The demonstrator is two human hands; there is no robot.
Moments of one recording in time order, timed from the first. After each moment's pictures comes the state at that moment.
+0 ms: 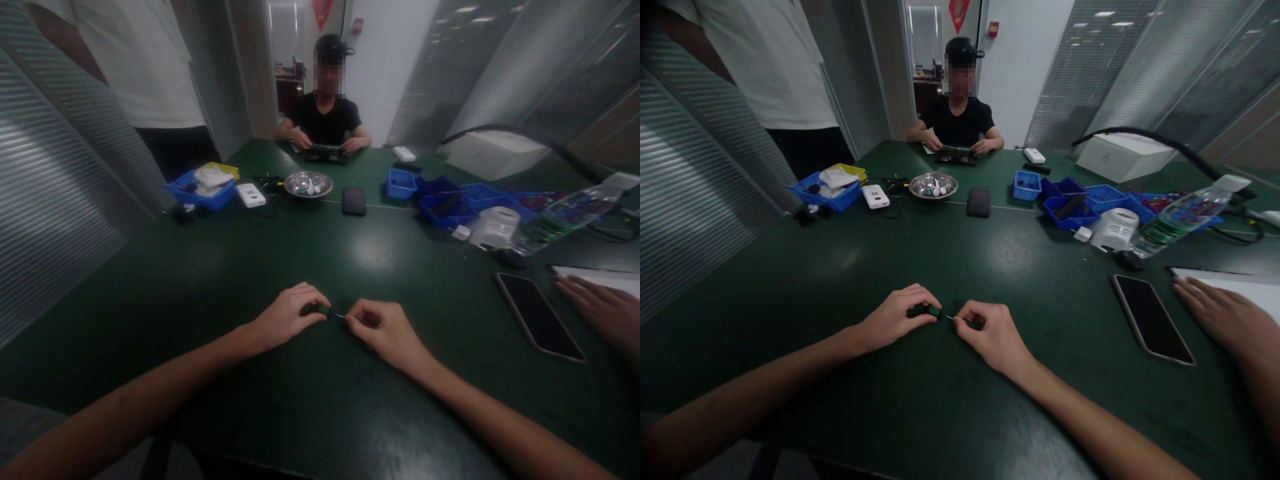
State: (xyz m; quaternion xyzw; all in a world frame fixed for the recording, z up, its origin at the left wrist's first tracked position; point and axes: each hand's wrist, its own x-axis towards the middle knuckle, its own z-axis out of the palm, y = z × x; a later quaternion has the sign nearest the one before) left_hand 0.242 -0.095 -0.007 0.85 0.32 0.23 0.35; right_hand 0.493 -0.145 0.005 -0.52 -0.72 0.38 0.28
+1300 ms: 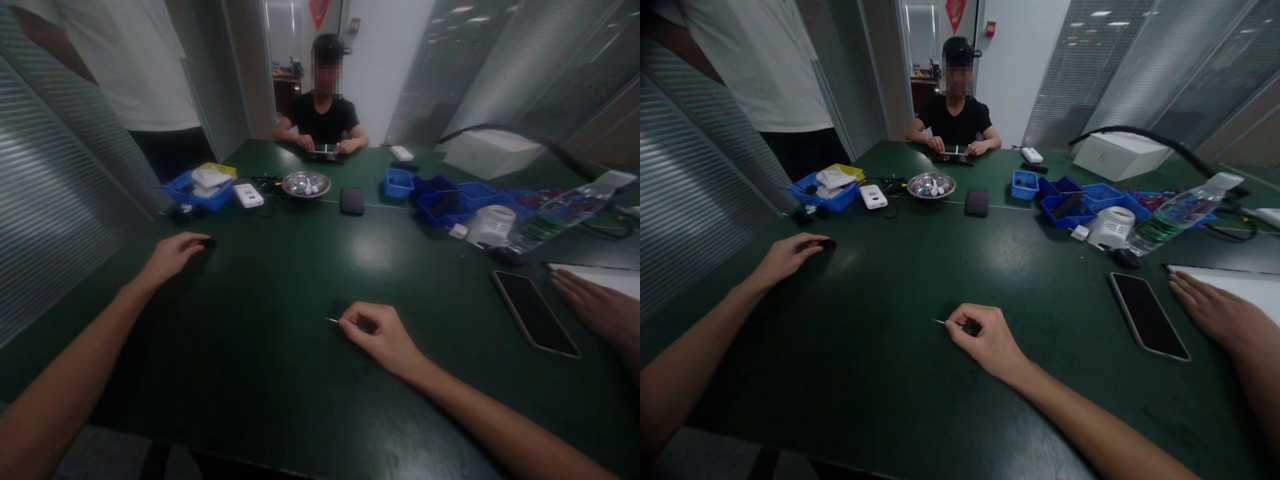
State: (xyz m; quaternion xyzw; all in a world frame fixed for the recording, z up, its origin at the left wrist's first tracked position) left_hand -0.001 0.013 -0.012 0.74 0.62 0.21 0.14; right_hand 0.493 -0.149 0.006 -0.47 -0.74 0.37 0.31
